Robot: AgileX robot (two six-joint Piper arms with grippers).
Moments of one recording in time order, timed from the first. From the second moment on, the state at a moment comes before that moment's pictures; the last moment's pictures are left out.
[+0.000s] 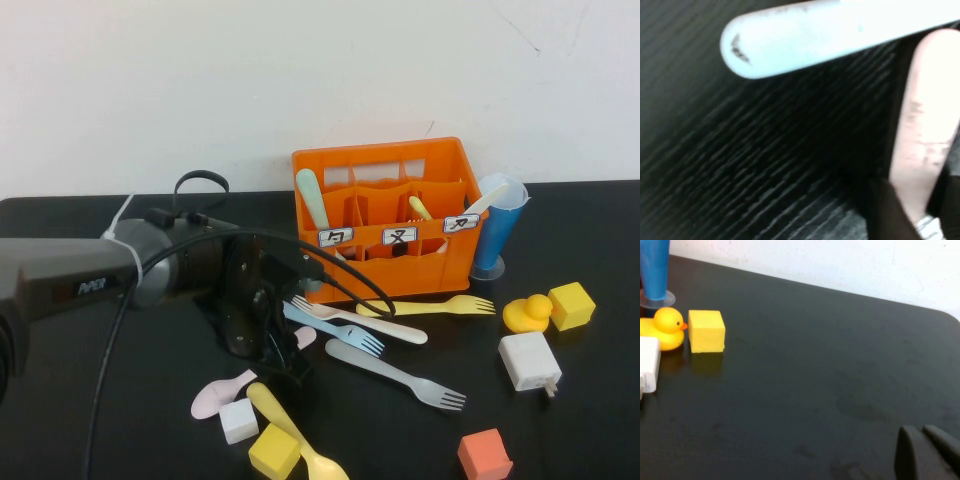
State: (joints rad) right arm -0.11 -0.01 0.03 -0.17 0.41 -0.10; left arm -0.47 1.99 -1.22 -0.06 0.62 0.20
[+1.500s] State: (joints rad) right arm -0.11 -0.01 0.03 -0.17 0.41 -0.10; left arm -0.45 1.47 -0.75 0.05 -0.79 -0.25
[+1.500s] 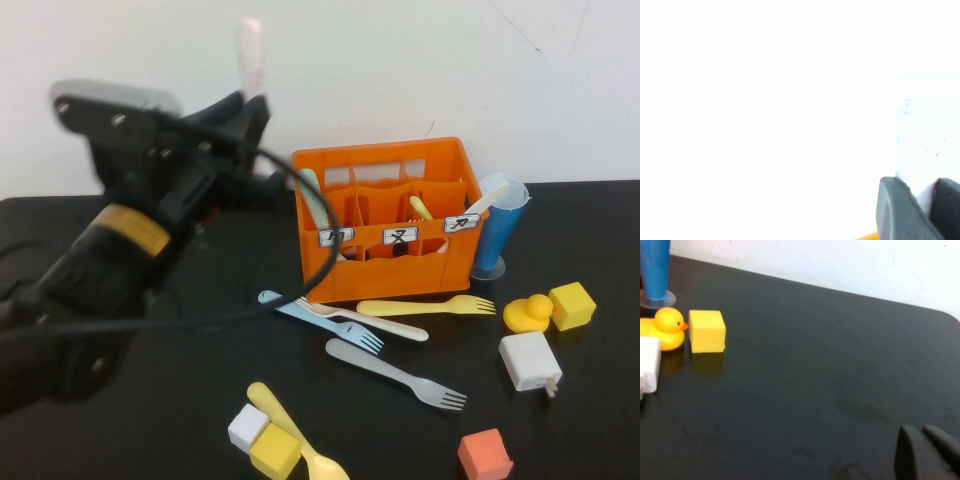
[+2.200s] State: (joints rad) right arm -0.11 -0.01 0.03 -0.17 0.41 -0.10; left arm -0.47 1.94 -1.04 0.07 -0.89 -0.24
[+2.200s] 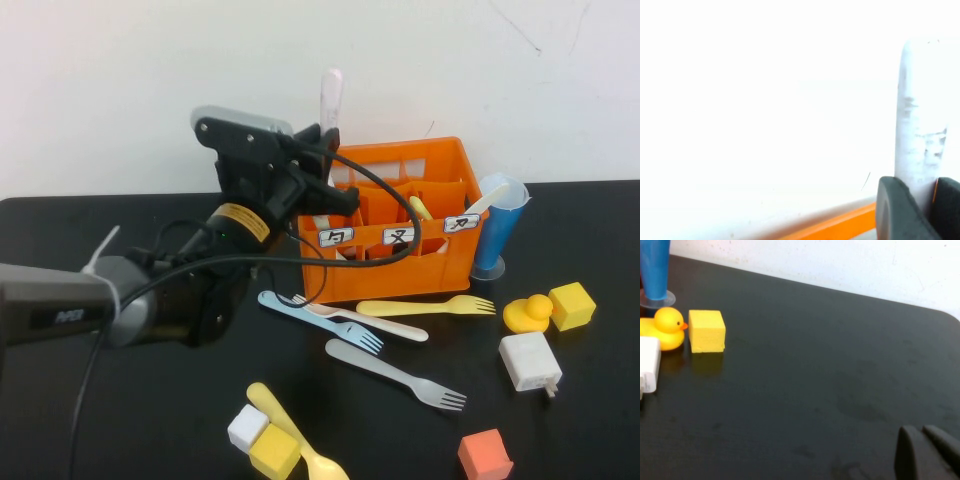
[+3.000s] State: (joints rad) right arm -0.11 -0.01 0.03 -0.17 0.41 -0.10; left arm -0.48 1.43 -0.55 -0.01 -0.85 -0.23
